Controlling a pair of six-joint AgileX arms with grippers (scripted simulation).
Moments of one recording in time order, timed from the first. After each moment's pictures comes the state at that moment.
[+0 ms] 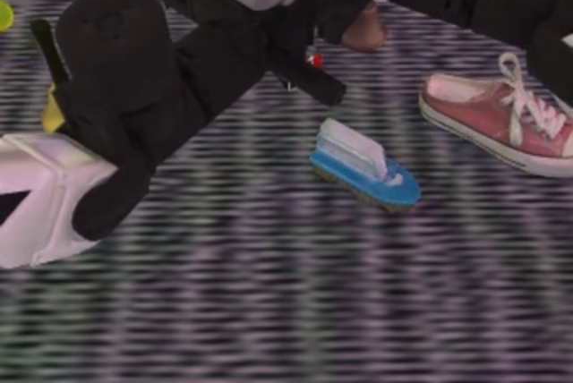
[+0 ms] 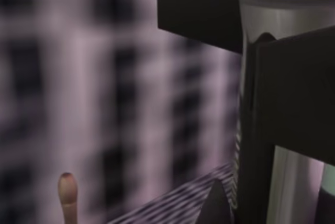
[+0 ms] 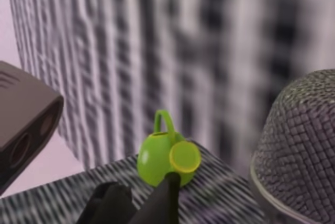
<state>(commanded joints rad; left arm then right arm) -0.63 1.52 0.79 0.78 0.15 -0.01 0.55 1.61 1.13 0.44 -0.45 0.01</state>
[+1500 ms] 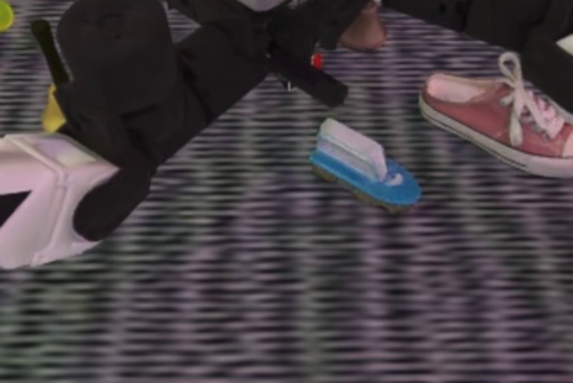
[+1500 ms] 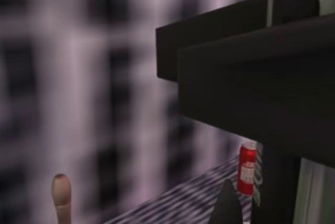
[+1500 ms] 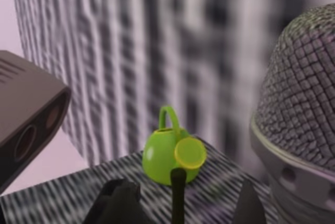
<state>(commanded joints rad) -0.63 1.52 0.79 0.78 0.15 -0.01 0.55 1.61 1.13 0.44 -0.45 0.01</state>
